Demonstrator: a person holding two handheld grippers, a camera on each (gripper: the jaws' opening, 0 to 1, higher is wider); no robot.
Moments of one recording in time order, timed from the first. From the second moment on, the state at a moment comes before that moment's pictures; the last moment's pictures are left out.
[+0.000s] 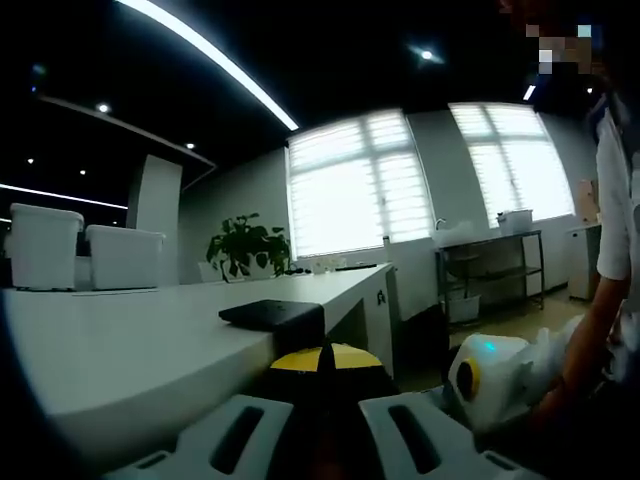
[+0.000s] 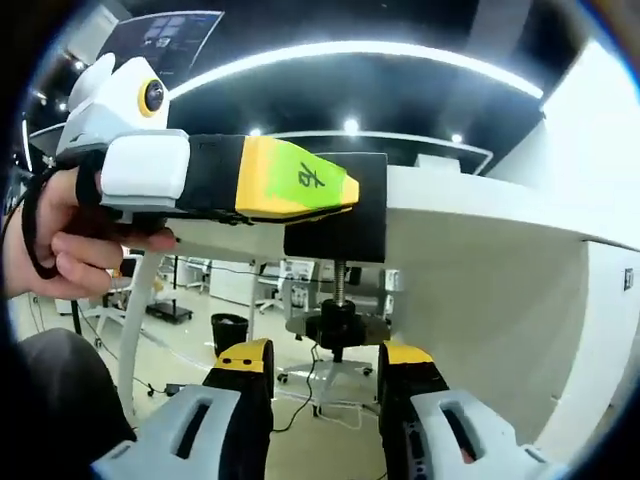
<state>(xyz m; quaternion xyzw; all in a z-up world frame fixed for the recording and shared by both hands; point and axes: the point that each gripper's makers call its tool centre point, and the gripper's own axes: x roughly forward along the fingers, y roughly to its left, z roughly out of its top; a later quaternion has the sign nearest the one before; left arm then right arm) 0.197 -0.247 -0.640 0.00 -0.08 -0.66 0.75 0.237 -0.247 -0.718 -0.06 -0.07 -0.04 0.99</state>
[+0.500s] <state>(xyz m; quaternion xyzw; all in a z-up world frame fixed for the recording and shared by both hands) 0.198 -0.248 -0.641 0.01 -0.08 -0.66 0.75 0.245 -0.257 -0.722 -0.05 -0.05 -0.03 1.00</state>
